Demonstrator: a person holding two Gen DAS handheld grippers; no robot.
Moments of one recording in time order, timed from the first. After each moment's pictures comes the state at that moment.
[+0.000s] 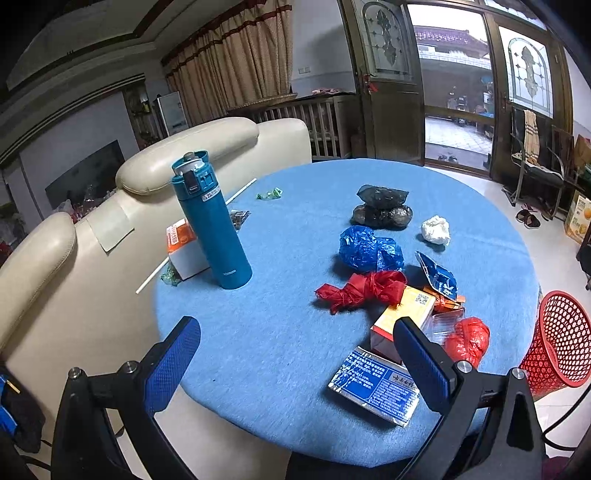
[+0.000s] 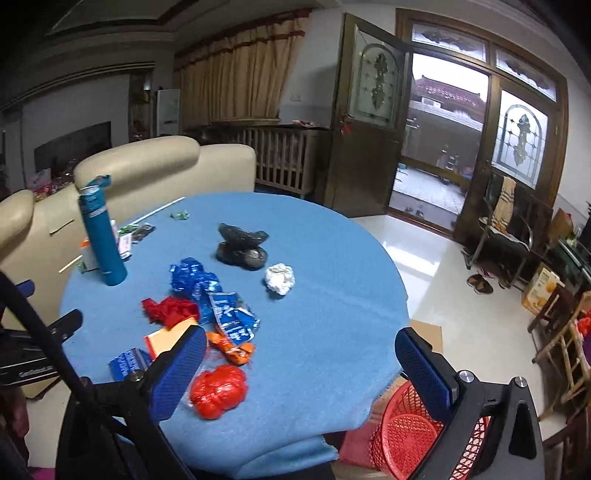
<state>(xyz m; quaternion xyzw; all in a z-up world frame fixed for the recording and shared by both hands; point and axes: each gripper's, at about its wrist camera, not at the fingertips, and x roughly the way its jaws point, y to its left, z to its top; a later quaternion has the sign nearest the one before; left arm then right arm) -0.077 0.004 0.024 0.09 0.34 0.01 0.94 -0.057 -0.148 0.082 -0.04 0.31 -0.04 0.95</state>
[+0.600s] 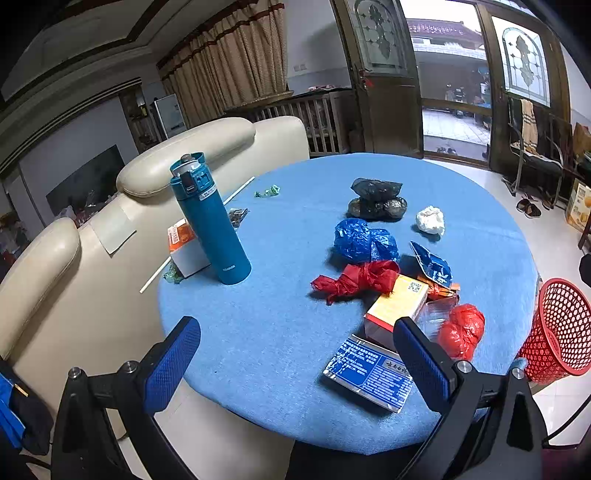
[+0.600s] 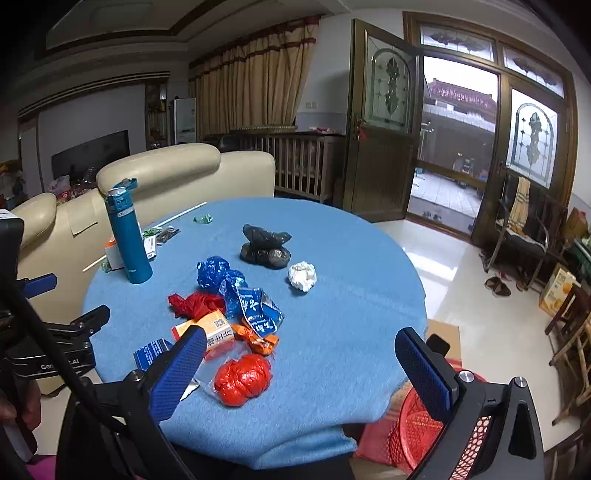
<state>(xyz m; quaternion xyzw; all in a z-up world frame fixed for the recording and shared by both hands) -0.089 -0.009 0.024 0.11 0.34 0.01 0.93 -0.076 -0.149 0.072 -0.02 0.30 -0.01 0.95</state>
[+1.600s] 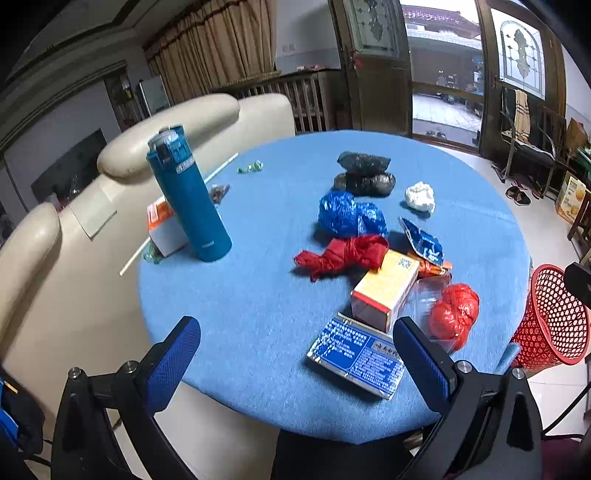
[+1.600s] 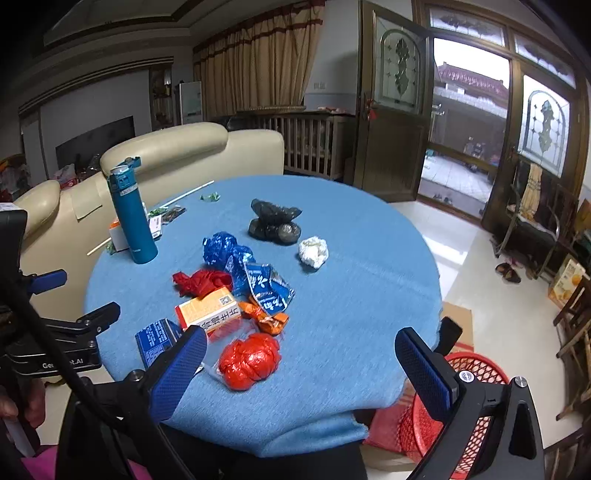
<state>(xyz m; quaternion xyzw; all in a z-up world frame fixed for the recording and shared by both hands) -0.079 -0.008 0.003 0.09 0.39 -0.02 0.92 -0.064 -0.147 0.050 -0.01 0.34 0.01 0.94</state>
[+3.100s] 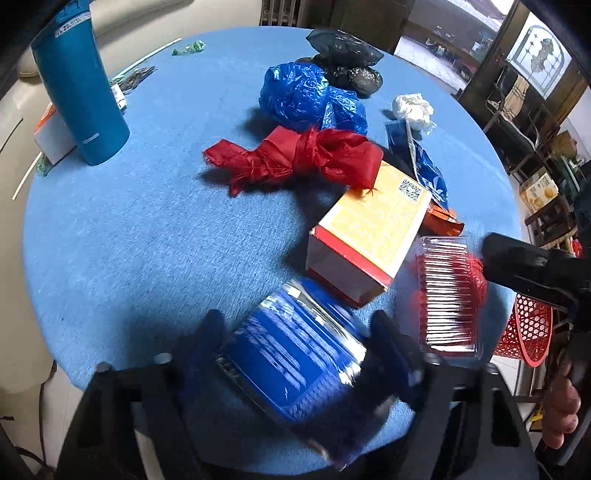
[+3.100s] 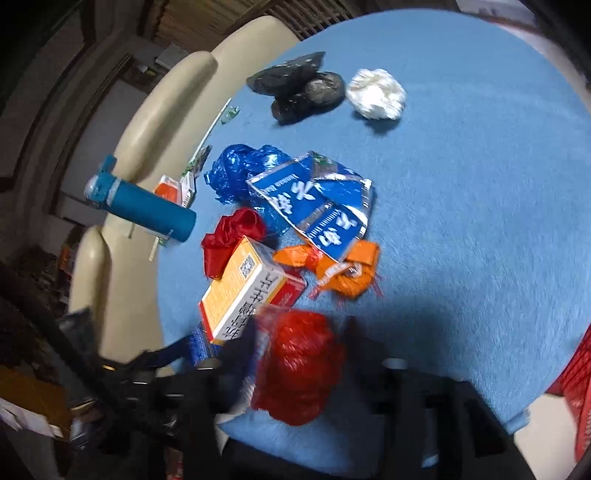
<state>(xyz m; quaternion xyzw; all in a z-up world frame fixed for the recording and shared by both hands) 0.000 -0.027 -0.097 -0.01 0.56 -0.11 0.82 0.062 -0.172 -0.080 0.29 0.53 0.17 0.78</state>
